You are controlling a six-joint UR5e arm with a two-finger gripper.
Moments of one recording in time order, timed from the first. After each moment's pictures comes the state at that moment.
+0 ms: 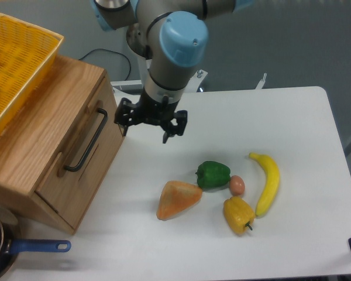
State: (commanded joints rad) arm 2.38 -1.73 -1.53 -1.47 1.24 0.39
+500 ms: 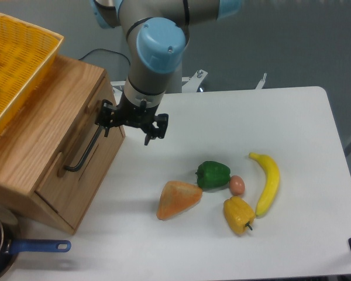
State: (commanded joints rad) arm 2.33 -1.74 -1.53 -1.47 1.24 0.36
